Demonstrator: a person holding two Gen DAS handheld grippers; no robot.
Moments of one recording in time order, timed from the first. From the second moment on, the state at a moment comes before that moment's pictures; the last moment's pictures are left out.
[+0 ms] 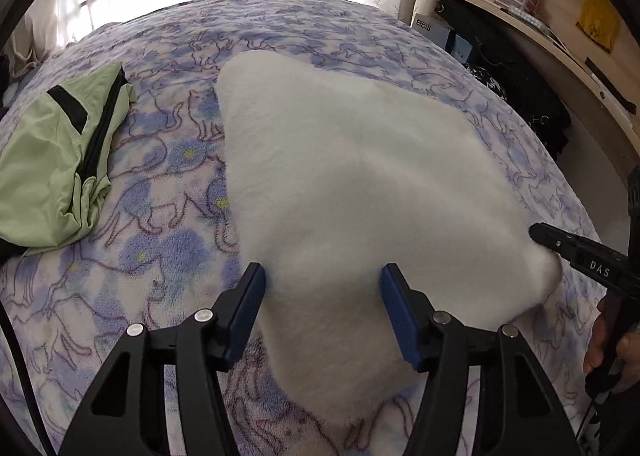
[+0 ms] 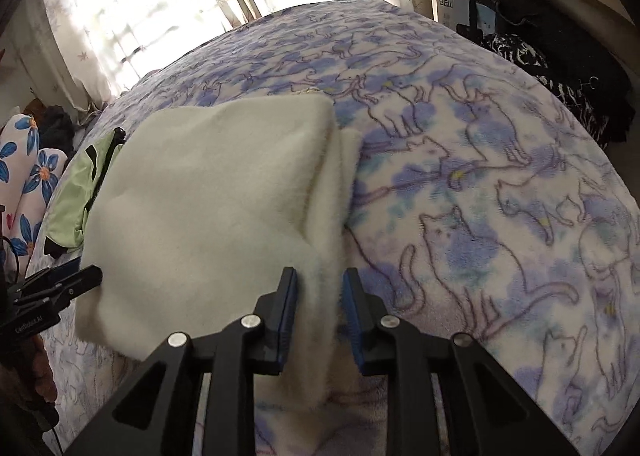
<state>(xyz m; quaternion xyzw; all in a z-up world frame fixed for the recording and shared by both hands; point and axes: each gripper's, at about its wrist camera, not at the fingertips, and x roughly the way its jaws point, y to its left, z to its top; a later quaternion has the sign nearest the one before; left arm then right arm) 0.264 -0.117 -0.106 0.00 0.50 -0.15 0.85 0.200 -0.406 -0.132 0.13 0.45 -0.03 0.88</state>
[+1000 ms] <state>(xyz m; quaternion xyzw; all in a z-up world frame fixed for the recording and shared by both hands) 0.212 -0.073 -0.075 0.04 0.54 -0.06 0.84 0.155 -0.364 -0.103 0.12 0.50 -0.03 0.86</state>
